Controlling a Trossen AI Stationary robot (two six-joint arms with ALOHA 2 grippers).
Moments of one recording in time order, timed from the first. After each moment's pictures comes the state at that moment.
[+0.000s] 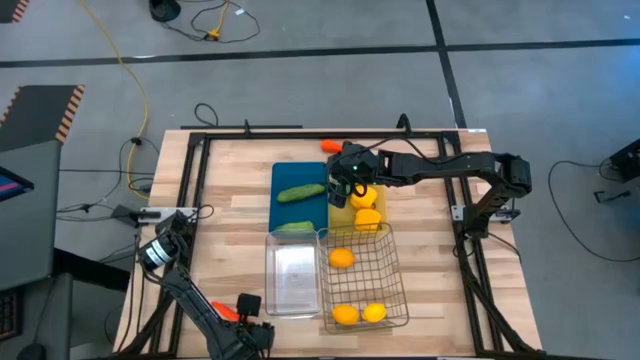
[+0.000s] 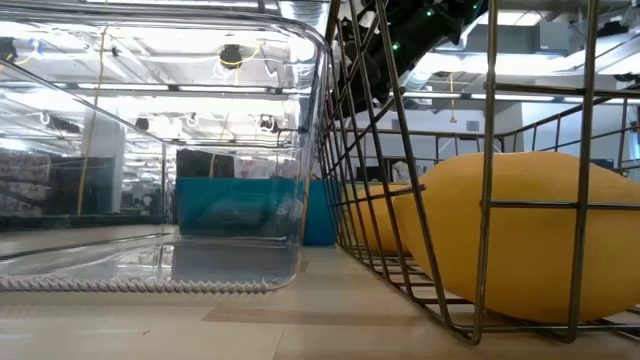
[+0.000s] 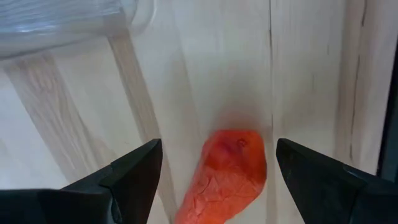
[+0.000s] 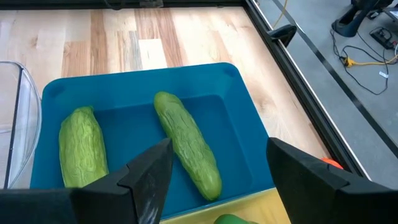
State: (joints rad) left arm -0.89 2.15 1.63 -1.19 -0.11 -0.74; right arm -0.17 1.64 1.21 -0.19 0.16 -0.08
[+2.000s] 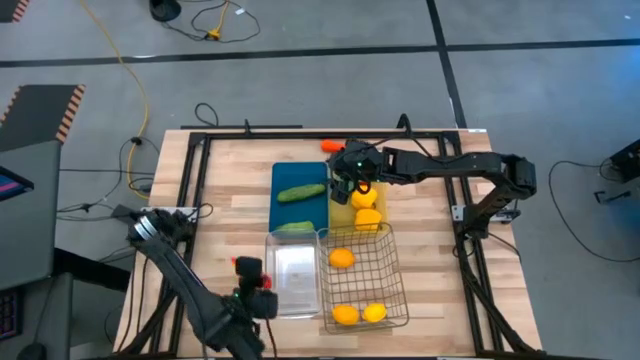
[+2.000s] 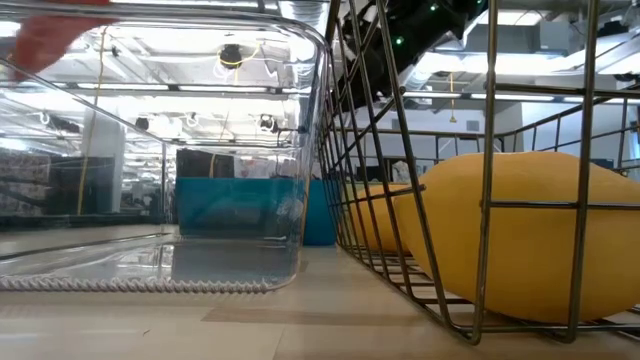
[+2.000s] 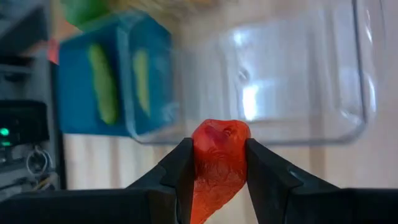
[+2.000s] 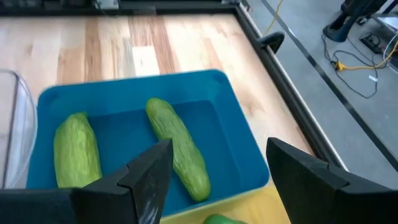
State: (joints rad) left arm -0.80 1.95 1.85 -1.57 -0.58 -0.74; right arm -0.20 1.59 1.21 -0.20 0.16 -0.09
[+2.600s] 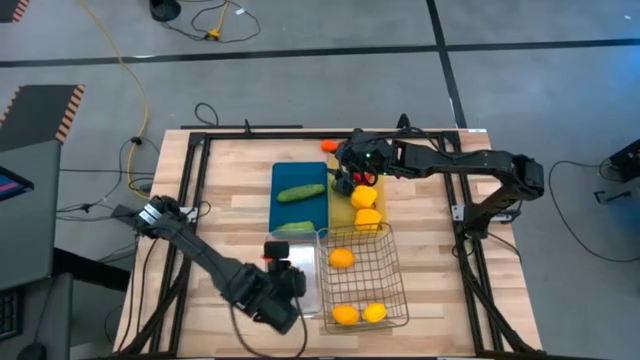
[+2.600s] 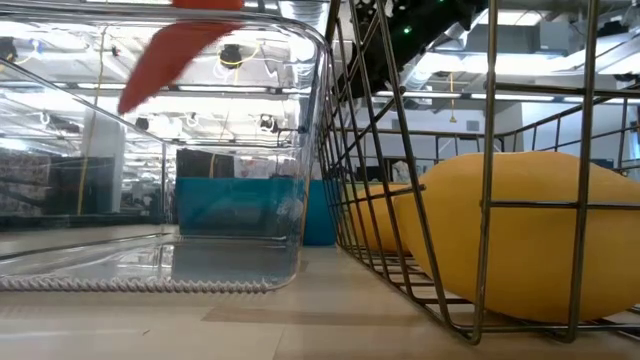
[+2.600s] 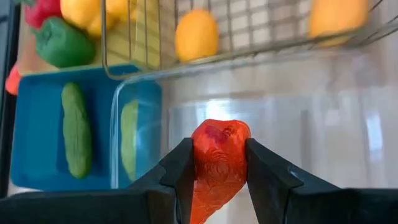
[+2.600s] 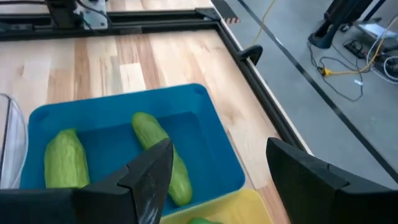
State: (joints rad) left arm -0.60 1.90 1.79 -1.25 -0.52 -0.53; right arm -0.24 1.52 1.21 -0.22 0.16 -0.09
